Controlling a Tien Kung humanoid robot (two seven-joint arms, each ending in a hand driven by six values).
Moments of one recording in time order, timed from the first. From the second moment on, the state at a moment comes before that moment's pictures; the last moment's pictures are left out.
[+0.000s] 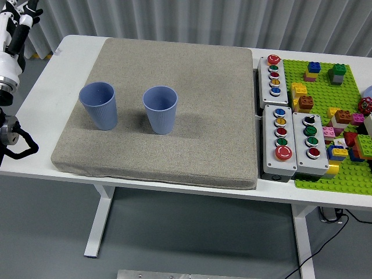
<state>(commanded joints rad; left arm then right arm) -0.44 0.40 -1.40 -1.19 1.08 0.09 -0.17 0.12 -0.11 1.30 0.18 -1.32 -0.03 -0.18</state>
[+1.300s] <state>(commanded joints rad) -0.12 0.39 -1.34 -1.36 1.08 0.07 -0.16 0.13 -0.11 1.33 0.18 -1.34 -0.03 -0.18</state>
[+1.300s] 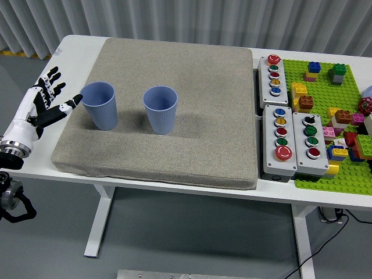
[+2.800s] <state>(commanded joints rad) -0.12 0.32 -1.27 -1.27 1.11 0.09 -0.16 0.13 -0.11 1.31 0.18 -1.33 -0.03 -0.18</state>
